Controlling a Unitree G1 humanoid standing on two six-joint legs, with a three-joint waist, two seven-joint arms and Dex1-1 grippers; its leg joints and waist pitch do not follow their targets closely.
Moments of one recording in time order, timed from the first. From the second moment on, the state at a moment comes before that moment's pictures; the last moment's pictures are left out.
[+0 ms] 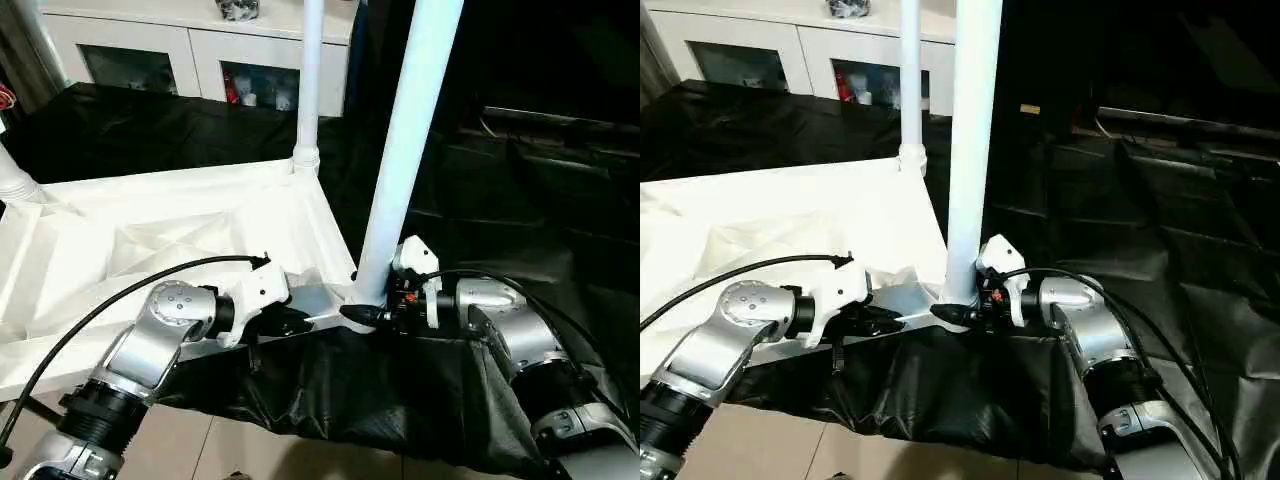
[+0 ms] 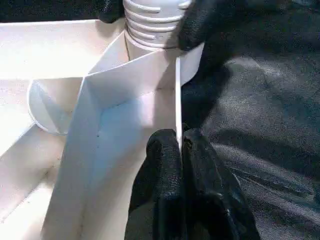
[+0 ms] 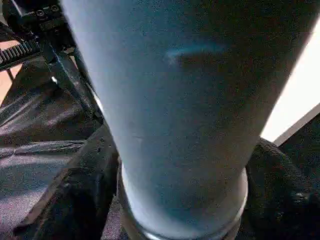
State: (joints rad) left arm -0.39 0.46 -0.29 0.19 0.00 0.26 -1.10; right arm -0.52 -0.30 0.17 0.56 0.11 0.11 1.13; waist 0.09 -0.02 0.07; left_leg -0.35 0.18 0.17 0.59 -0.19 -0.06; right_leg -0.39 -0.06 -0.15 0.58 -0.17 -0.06
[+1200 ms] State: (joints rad) left arm -0.44 0.36 -0.27 0.28 0.06 0.28 -0.92; right arm -0.54 -0.16 0.10 0.66 0.08 0.05 0.80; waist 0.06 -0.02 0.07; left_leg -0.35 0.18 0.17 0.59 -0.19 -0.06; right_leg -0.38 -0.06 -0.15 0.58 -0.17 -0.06
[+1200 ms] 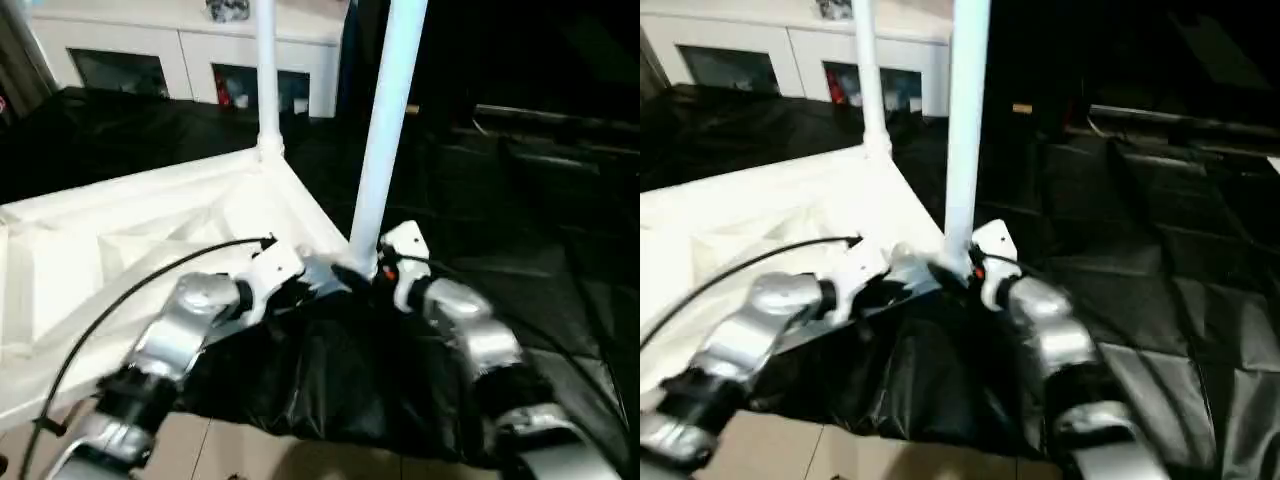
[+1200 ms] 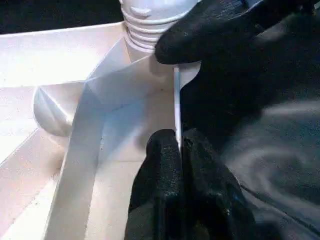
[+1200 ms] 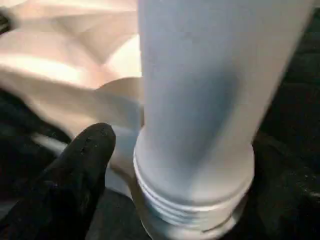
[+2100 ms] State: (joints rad) left arm -0.41 0.42 -0.29 0.23 0.01 0.26 -1.06; right arm -0.49 -0.24 0.14 0.57 0.11 0.11 1.03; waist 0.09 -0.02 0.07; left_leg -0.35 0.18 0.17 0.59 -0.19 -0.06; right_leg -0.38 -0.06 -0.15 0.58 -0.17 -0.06
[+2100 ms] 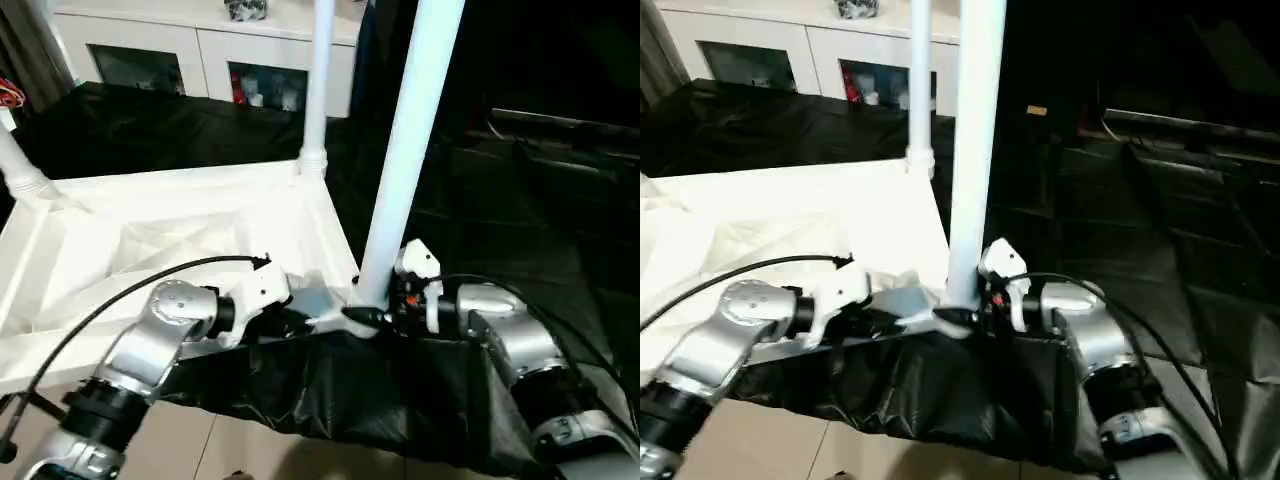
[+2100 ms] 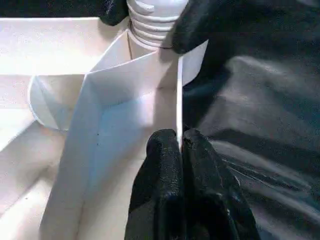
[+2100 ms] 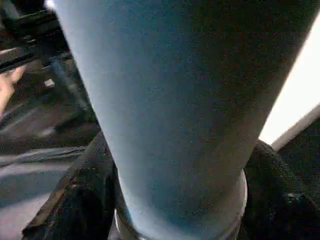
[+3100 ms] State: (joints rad) left arm -0.44 0.38 -0.28 0.27 0.04 0.28 -0.97; right arm -0.54 -0.17 0.12 0.66 0.06 0.04 0.85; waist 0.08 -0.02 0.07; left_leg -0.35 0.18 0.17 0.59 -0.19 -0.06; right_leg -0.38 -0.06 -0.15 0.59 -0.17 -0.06
